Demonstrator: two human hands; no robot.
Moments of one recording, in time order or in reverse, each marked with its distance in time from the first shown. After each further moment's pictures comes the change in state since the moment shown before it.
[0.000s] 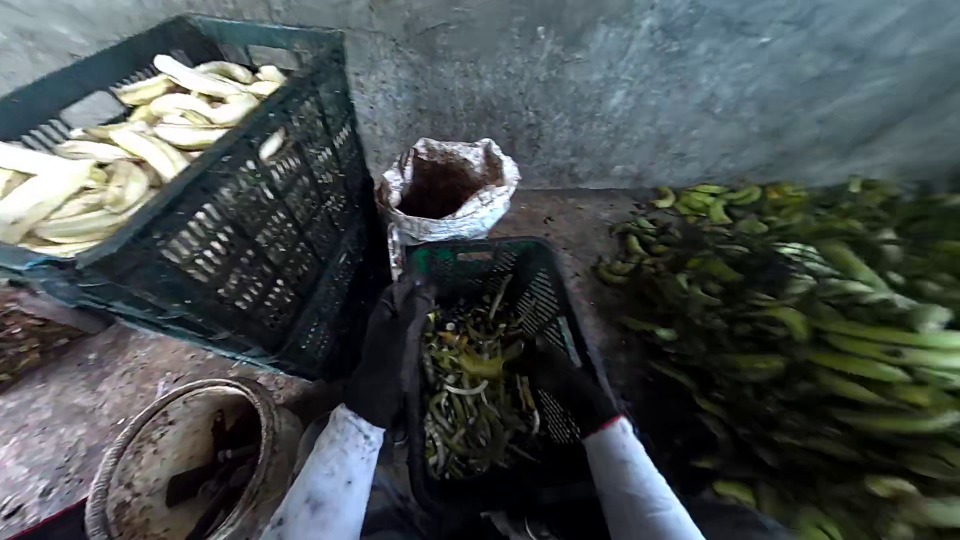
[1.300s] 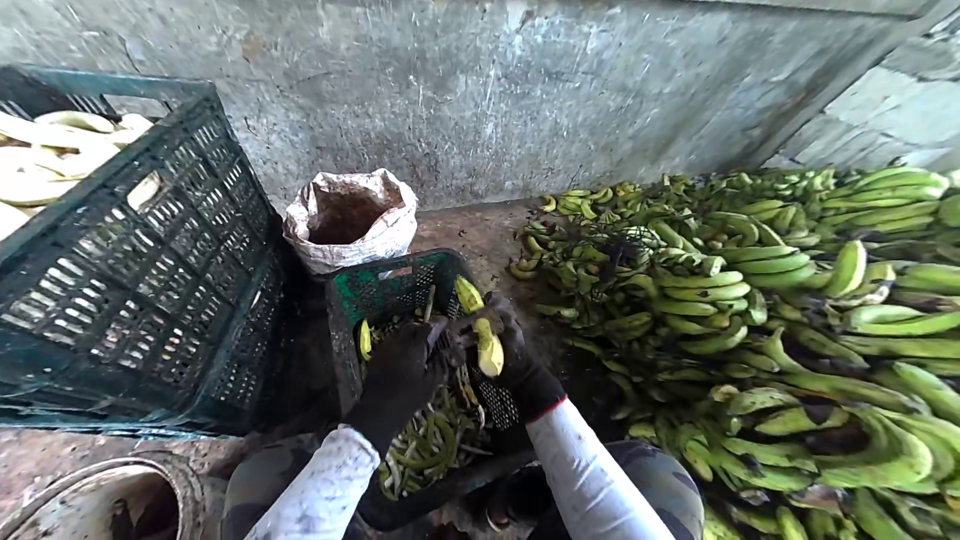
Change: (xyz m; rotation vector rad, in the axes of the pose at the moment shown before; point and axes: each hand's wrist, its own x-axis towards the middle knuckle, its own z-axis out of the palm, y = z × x) left_hand -0.038 0.000 0.072 1.129 -0.505 0.378; right_hand -0.033 -0.040 -0.013 0.922 0.188 -0.215
